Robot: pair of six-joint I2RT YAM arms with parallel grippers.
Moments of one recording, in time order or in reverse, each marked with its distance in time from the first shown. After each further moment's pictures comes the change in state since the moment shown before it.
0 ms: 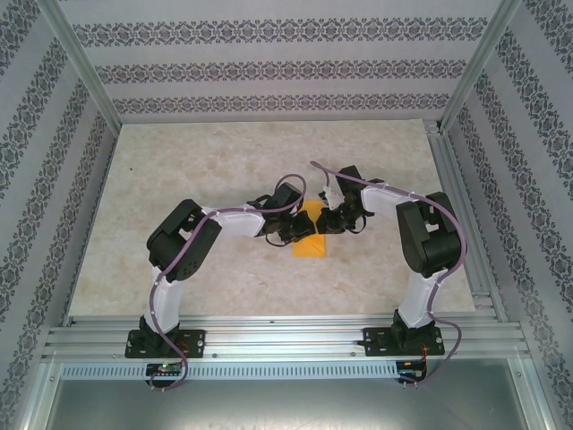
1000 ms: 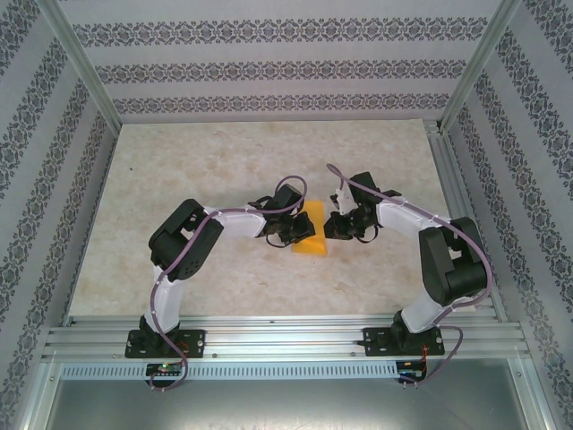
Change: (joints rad) left arm -0.004 0.014 0.000 0.001 -0.011 0.000; right arm -0.010 -0.250 -0.193 0.040 -0.016 0.140
